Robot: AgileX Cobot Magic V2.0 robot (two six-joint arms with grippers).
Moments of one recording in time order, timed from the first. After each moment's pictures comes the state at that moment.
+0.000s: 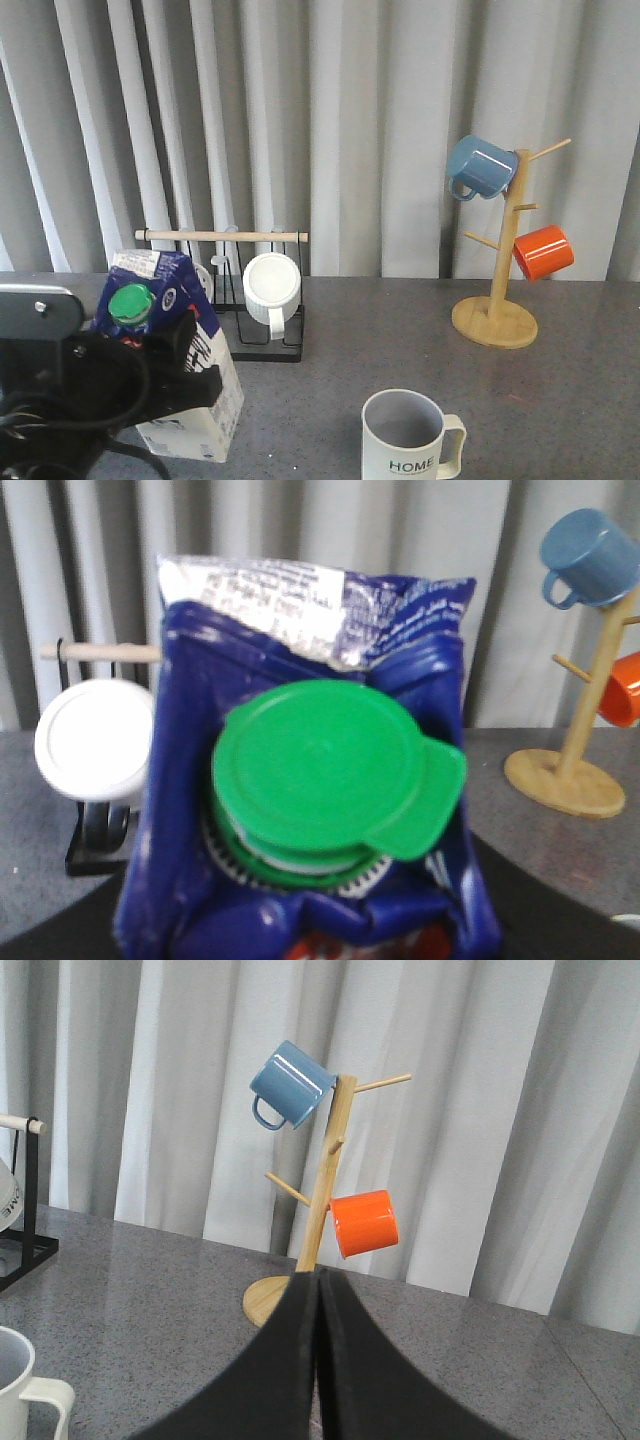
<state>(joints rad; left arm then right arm) -0.69 1.29 -0.76 -0.98 -0.58 0.71 0.01 0.55 -0.40 -0.07 -0.12 -0.10</state>
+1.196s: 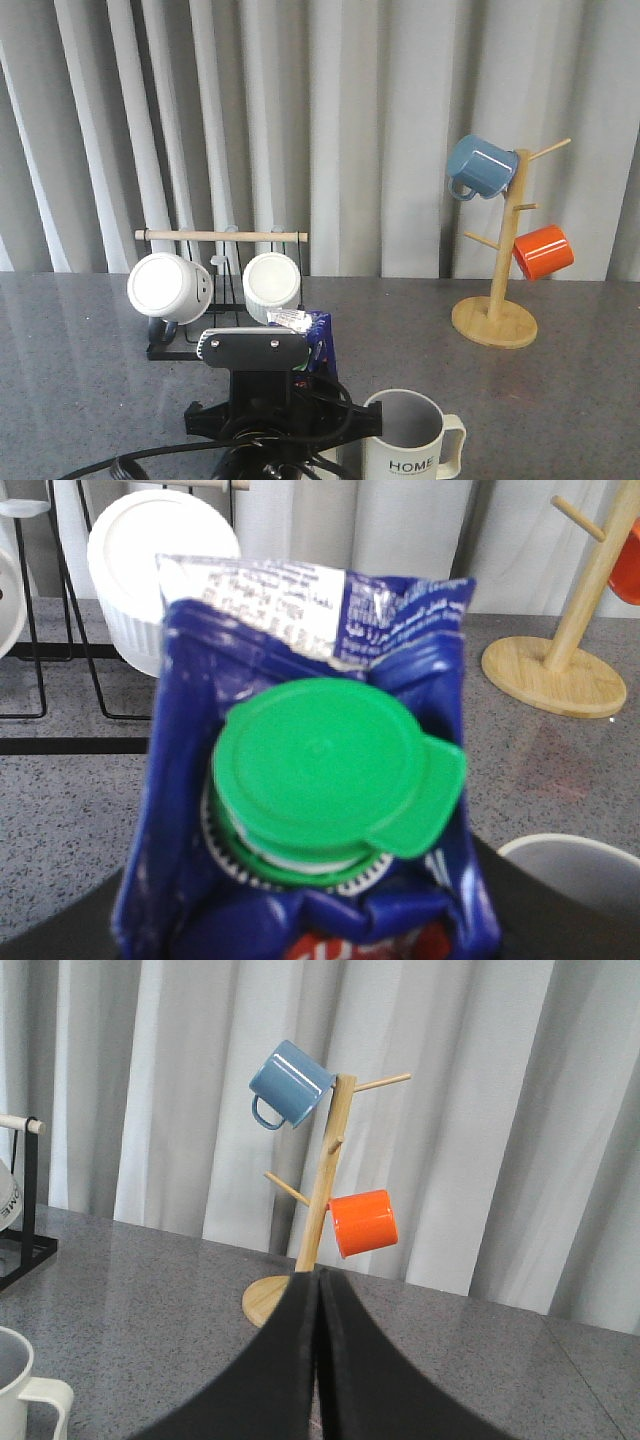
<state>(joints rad) -0.91 1.76 -1.09 -1.30 -0.75 0.85 0.01 0.55 -0.40 -0.07 -0.12 -0.10</state>
